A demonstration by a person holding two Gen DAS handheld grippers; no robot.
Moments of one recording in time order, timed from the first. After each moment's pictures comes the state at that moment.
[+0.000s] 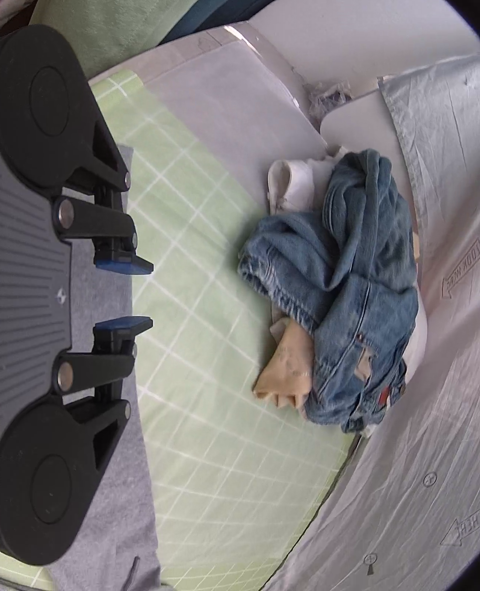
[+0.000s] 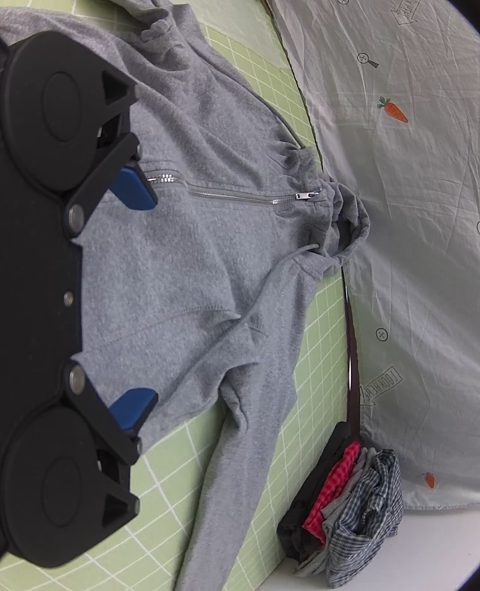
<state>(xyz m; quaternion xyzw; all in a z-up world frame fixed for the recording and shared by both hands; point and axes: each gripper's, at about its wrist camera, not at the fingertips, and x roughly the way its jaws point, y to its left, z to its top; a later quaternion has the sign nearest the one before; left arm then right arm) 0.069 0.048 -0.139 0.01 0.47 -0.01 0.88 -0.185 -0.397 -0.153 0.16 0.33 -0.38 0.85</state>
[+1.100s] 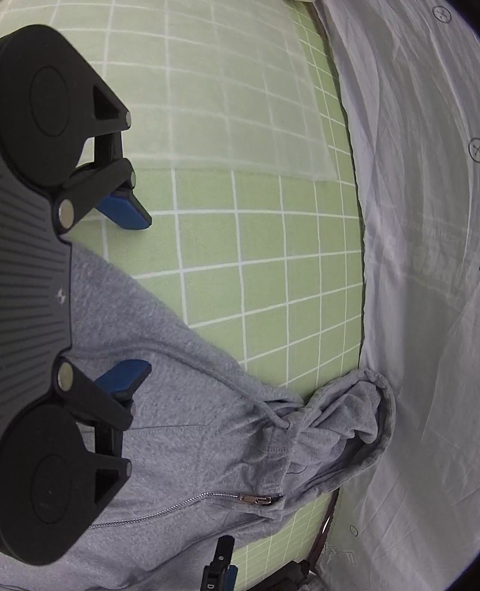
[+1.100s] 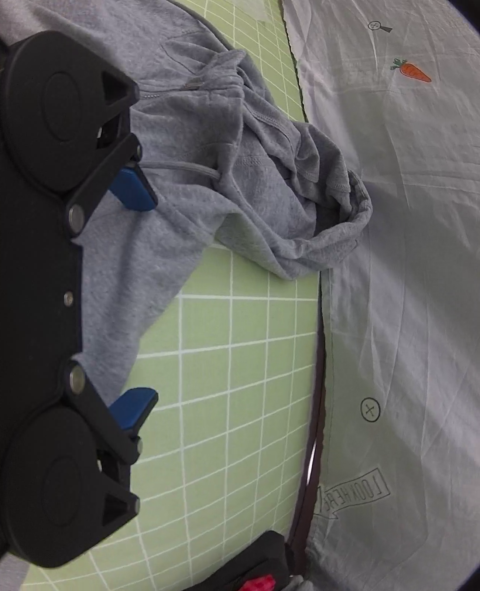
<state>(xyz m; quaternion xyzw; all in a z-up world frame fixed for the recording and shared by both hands) 0.139 -0.327 -0.164 0.15 0.48 -0.35 0.79 -0.058 -0.634 -0.179 0.09 0.40 -0.27 0.87</state>
